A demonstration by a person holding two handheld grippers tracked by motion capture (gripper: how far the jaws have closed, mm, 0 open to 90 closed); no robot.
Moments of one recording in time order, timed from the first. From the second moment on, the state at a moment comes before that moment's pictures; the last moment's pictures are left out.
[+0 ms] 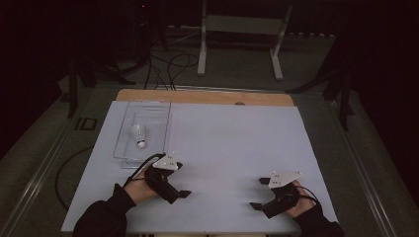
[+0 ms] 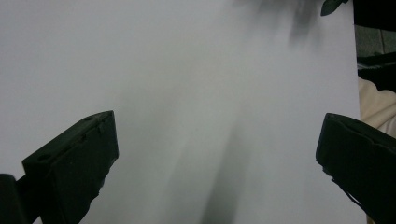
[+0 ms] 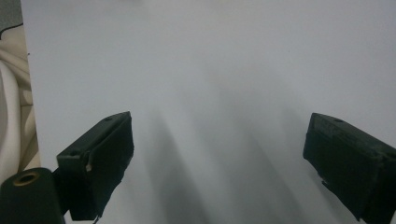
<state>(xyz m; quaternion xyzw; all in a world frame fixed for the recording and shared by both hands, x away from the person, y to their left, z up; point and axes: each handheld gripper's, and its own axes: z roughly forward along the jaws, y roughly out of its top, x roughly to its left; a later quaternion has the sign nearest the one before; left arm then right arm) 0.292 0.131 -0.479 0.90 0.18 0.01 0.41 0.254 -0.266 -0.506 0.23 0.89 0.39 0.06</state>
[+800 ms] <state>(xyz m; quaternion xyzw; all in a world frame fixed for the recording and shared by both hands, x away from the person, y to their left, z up) 0.274 0.174 -0.497 0.88 0.21 0.00 0.42 0.254 -0.266 -0.507 0.23 0.89 0.39 0.06</state>
